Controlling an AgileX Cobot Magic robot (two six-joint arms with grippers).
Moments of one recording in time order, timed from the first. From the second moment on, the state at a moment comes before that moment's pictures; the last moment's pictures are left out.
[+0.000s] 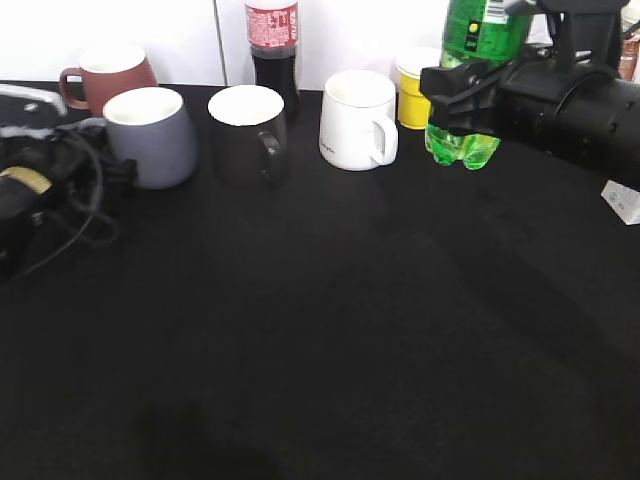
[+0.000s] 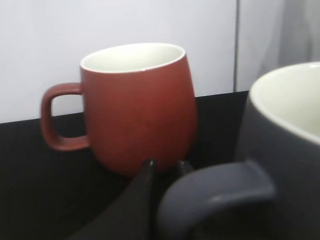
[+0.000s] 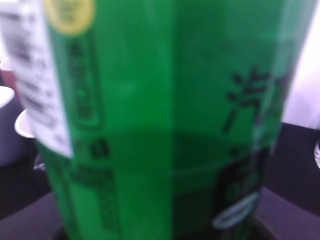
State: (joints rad) left arm -0.13 2.14 -0.86 0.06 -1.11 0.02; right arm 0.42 1.57 -0.72 -0.10 -0.58 0.19
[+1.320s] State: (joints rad) left arm -0.25 1.47 -0.47 0.05 -0.67 0.08; right arm 0.28 2.16 -0.96 0.19 -1.03 -0.04
